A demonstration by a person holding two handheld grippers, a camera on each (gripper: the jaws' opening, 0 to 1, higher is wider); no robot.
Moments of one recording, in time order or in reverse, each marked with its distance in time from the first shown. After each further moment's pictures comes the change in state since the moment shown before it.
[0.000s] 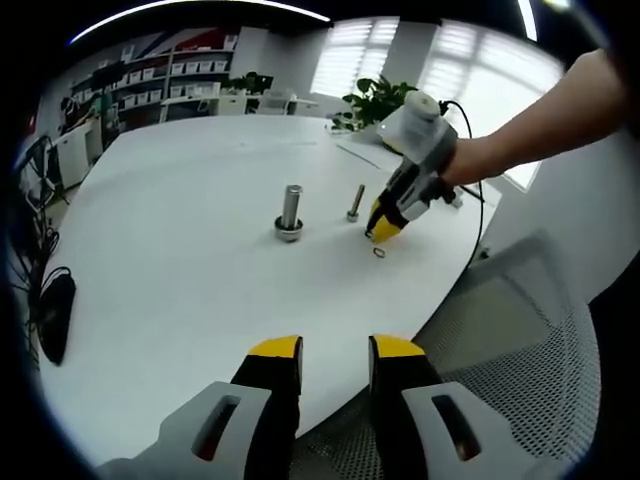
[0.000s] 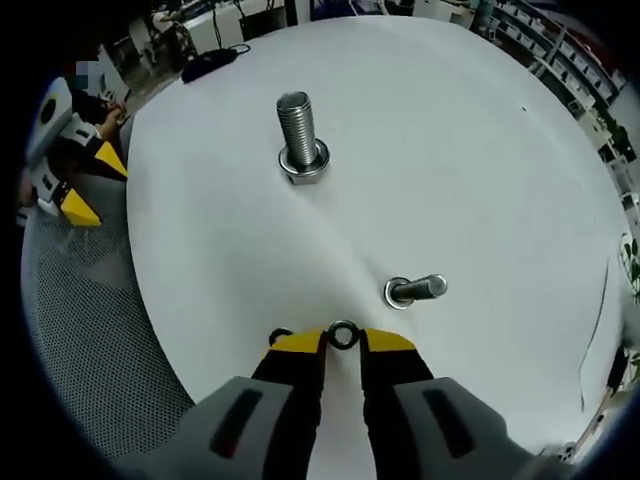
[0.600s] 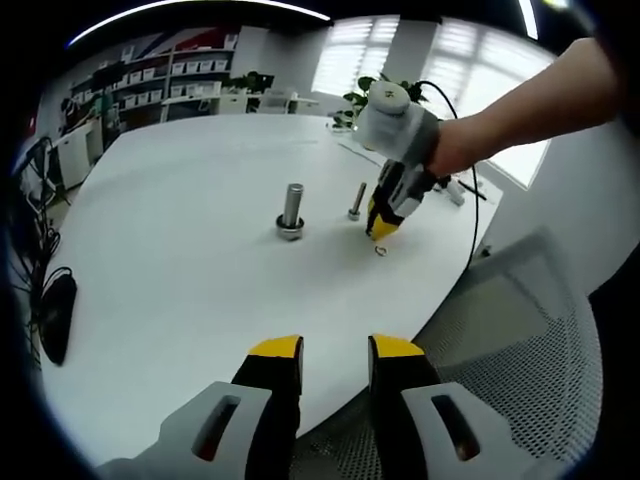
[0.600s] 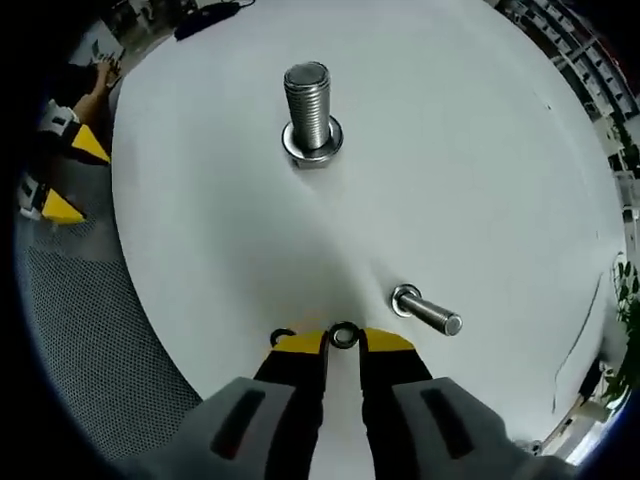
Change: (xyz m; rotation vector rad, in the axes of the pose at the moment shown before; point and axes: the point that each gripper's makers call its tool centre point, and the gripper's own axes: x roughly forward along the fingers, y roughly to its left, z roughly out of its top) left arm 0.001 0.001 -0.002 0.005 0.010 0.007; right arm 0.002 0.001 0.000 -0.051 0.199 -0.033
